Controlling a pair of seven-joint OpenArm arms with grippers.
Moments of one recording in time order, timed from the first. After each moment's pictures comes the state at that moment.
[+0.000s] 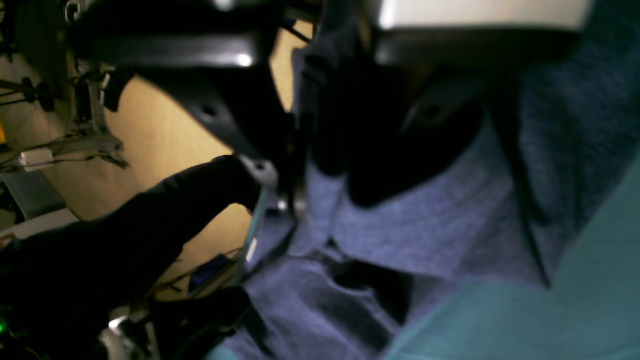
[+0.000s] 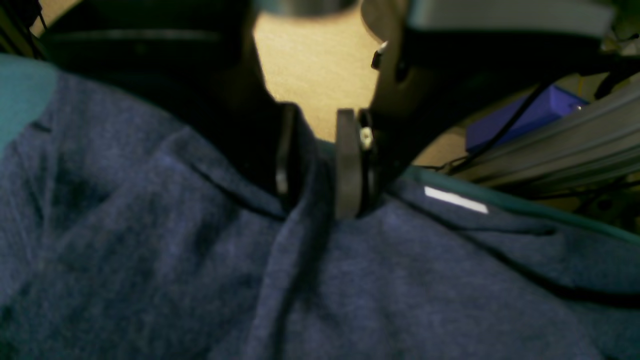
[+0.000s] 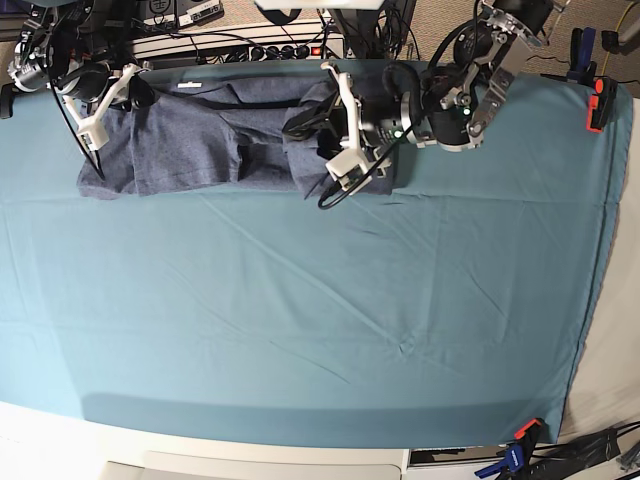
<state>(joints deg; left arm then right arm) 6.3 -15.9 28.9 104.7 -44.2 -29.6 43.8 -28.7 22.2 35.7 103.5 49.0 39.8 -72.8</state>
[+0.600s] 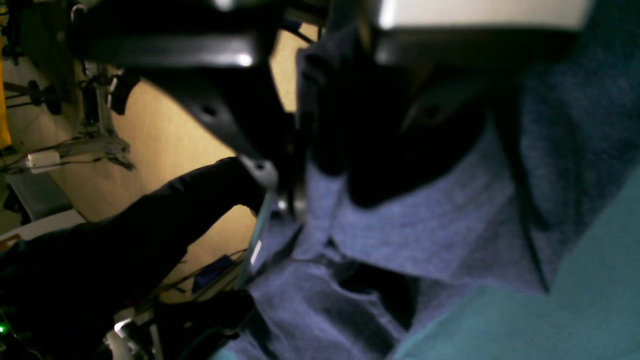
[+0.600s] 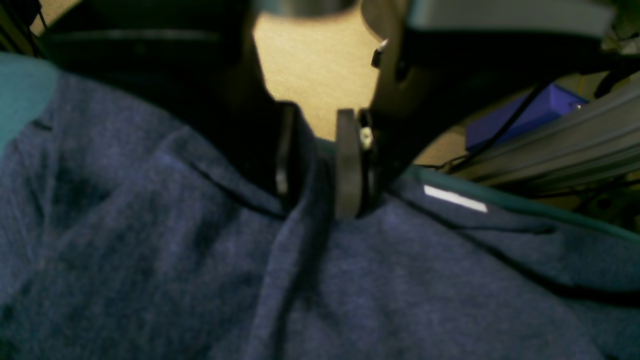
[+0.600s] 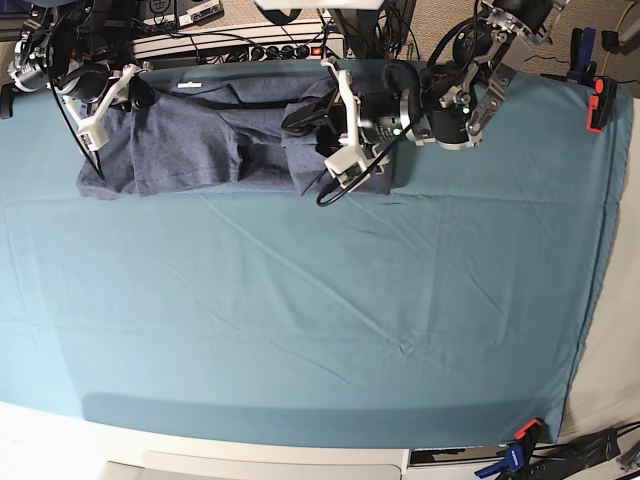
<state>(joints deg) 6.6 -16.0 28.9 104.7 -44.8 -29.7 44.5 -28.7 22.2 35.7 103.5 49.0 39.8 -72.6</state>
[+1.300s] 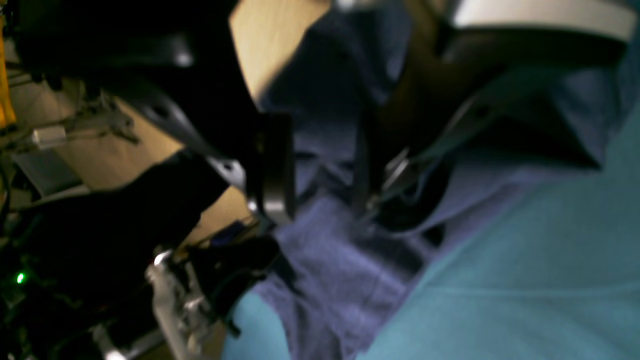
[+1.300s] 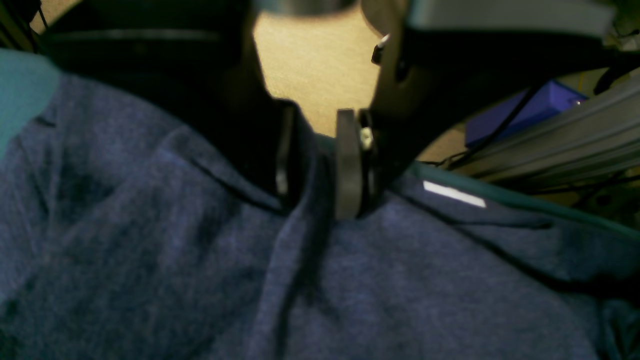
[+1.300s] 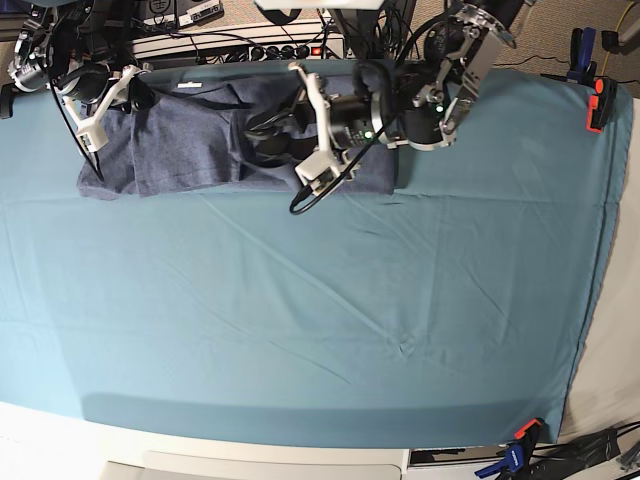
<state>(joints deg) 6.6 -7.5 28.8 104.7 -40.6 -29.7 42.9 -28.7 22.2 35.7 103.5 49.0 39.8 -71.8</state>
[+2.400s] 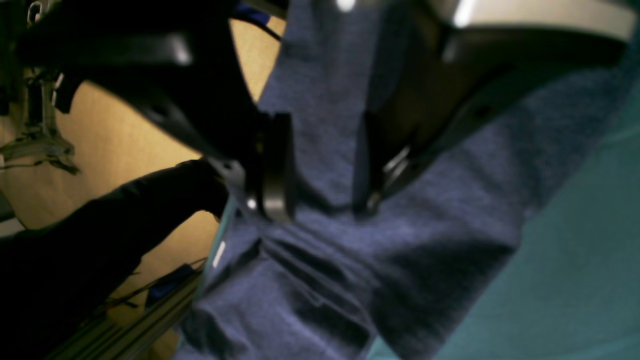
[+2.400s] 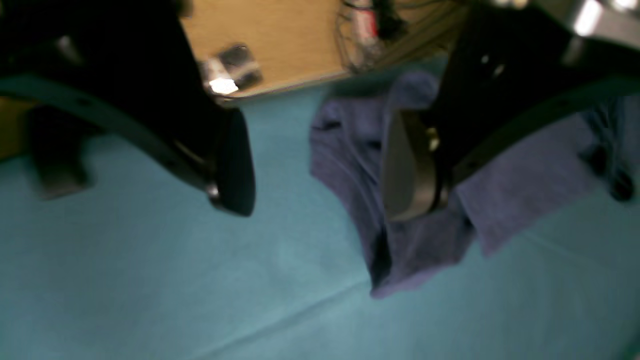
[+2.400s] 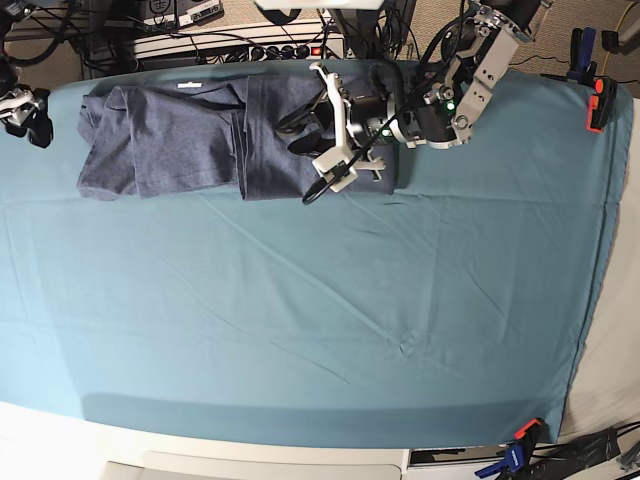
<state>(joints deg) 6.8 -12.8 28.8 104.7 -34.7 -28.6 43.6 -20.5 23.1 66.8 92.4 61.9 36.9 -70.7</state>
